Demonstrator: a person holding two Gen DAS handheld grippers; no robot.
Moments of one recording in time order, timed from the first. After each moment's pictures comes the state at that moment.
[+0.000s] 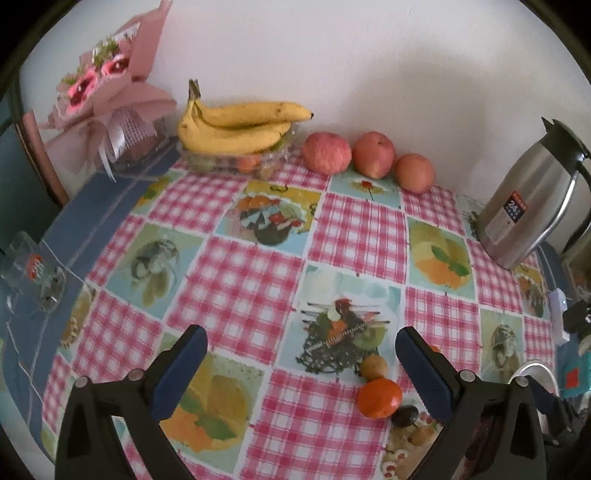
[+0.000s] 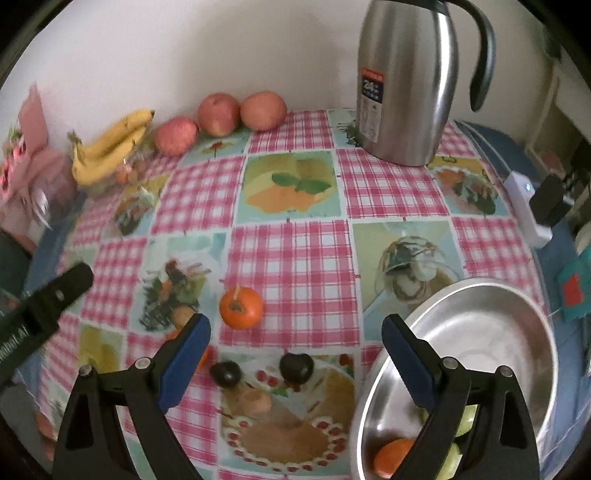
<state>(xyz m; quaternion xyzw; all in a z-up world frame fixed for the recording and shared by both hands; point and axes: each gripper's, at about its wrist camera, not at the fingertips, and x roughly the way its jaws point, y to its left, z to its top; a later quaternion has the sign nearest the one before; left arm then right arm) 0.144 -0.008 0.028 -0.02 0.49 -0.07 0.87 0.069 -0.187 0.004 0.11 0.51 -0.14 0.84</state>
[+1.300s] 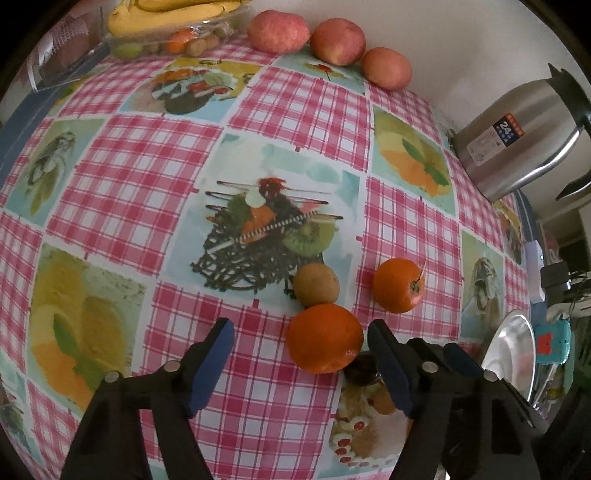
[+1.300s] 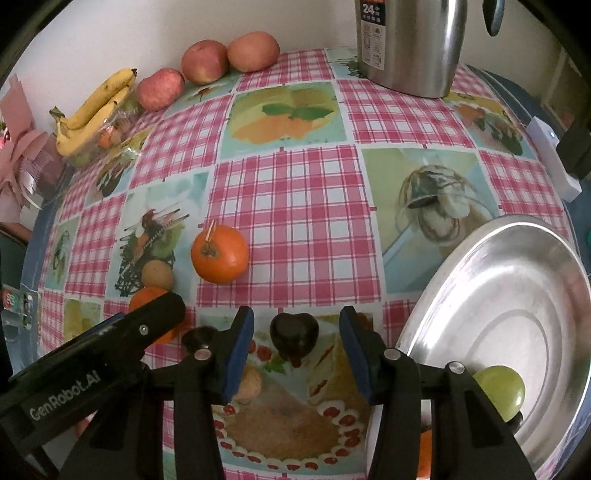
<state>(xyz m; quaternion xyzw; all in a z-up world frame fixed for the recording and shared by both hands) 0.141 -0.050 -0.056 -0.07 0.62 -0.15 0.77 0.068 -0.195 -0.050 0.16 0.56 -0.12 0.80</state>
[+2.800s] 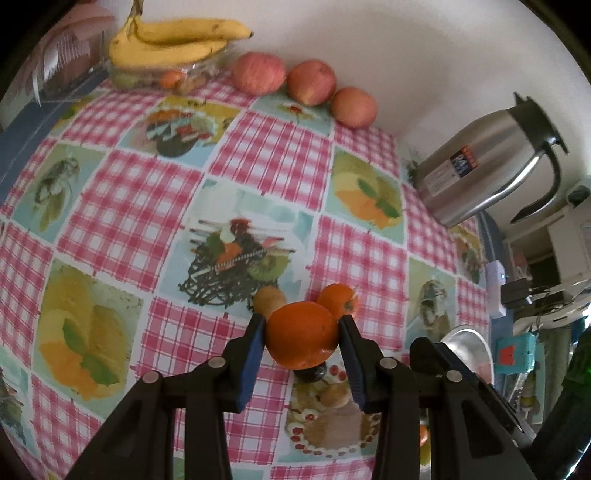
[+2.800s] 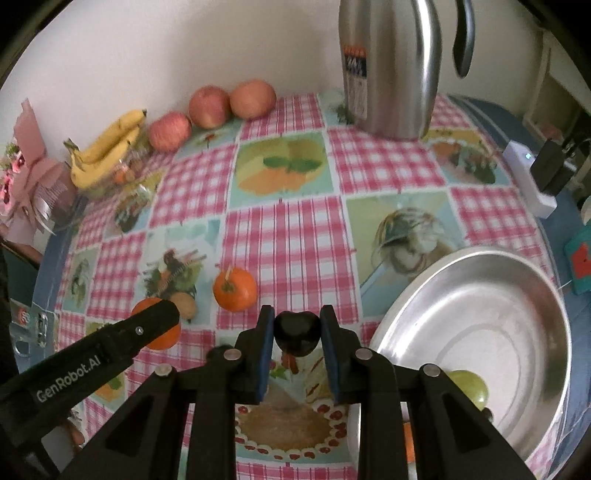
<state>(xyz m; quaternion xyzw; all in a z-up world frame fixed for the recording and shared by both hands) 0.131 -0.046 -0.001 -0.11 0.58 -0.18 0.79 0.054 -0.201 0.006 0.17 0.50 -0.14 0.84</state>
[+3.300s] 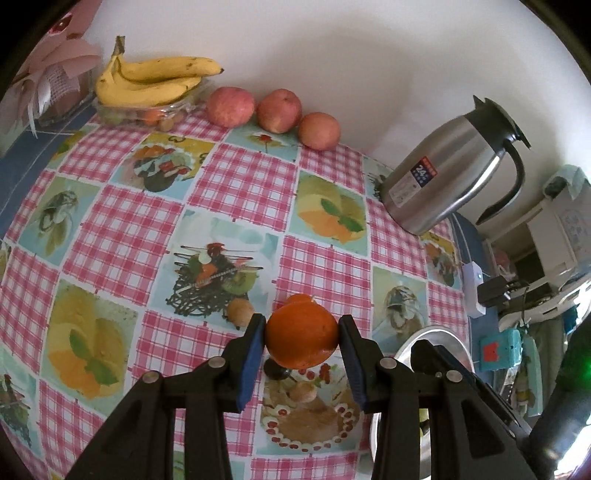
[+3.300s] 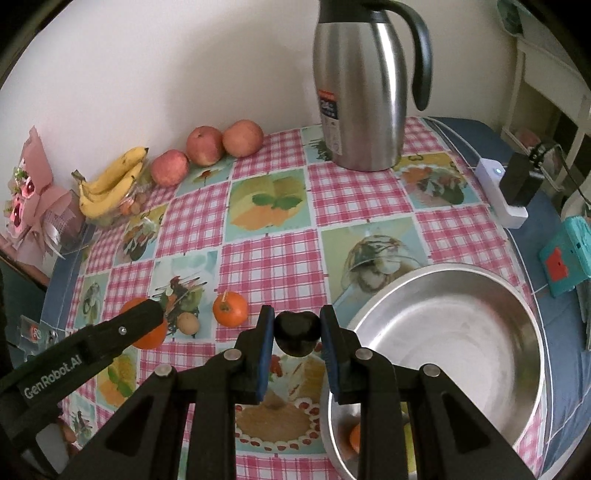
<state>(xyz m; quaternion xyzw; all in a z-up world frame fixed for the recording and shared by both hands) 0.115 -0.062 0.036 -0.10 0.55 -0.21 0.81 0.030 -0.222 0.032 0.18 0.47 -0.15 0.85</state>
